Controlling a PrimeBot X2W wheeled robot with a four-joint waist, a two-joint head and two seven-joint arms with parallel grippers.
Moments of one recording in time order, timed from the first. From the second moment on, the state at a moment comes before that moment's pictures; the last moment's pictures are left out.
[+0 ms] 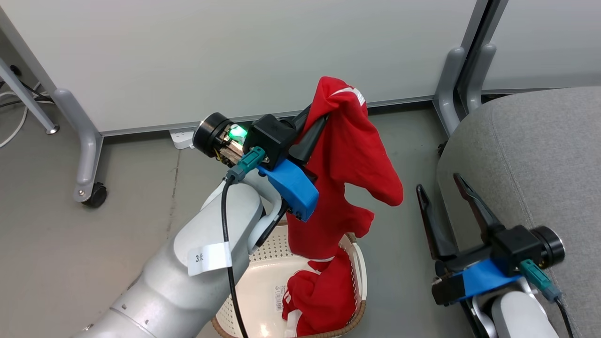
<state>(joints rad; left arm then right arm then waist) -0.82 0.10 -0.82 0.61 -0.48 -0.08 -0.26 -0.19 -0.08 0.10 0.20 0.01 0.13 -0.26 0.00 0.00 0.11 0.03</state>
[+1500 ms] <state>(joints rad) -0.82 0.06 -0.87 0.57 -0.45 -0.09 -0.26 -0.57 -0.15 0.44 0.57 0.05 0.13 -0.26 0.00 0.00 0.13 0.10</state>
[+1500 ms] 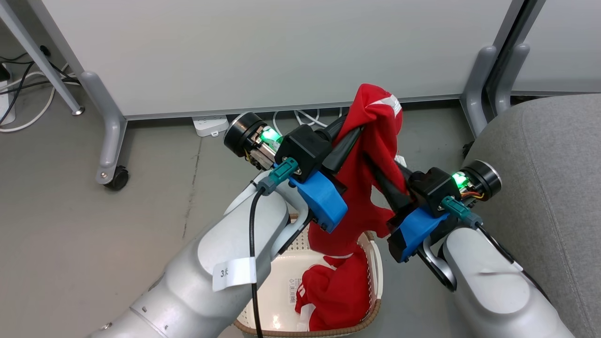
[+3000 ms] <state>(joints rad) -0.83 0.07 -0.85 0.58 -0.41 -0.09 -0.26 -0.58 -0.14 0.41 0.53 0.07 0.13 -0.26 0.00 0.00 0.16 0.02</state>
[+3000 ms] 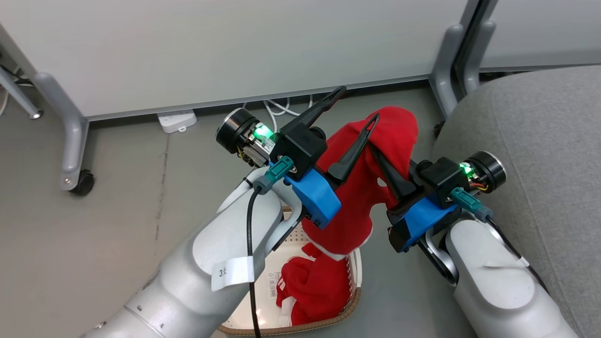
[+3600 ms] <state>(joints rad) -0.85 0.08 -0.89 0.58 -0.41 -0.09 -0.26 -0.56 -0.13 0.30 0.44 0.06 0.13 -0.26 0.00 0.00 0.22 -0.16</state>
